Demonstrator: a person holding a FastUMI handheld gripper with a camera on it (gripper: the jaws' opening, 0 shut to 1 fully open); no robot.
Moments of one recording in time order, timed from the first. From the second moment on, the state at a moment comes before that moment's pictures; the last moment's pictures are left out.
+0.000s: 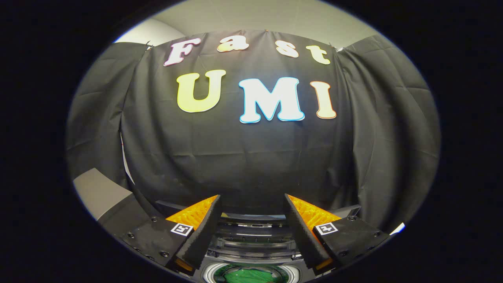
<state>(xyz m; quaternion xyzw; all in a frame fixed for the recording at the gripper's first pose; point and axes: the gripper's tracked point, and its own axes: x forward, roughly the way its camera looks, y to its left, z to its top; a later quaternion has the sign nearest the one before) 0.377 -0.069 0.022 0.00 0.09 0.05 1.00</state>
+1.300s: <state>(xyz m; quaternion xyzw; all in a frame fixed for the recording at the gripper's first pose) 0.326 -0.076 -0.016 0.02 0.10 0.02 0.99</state>
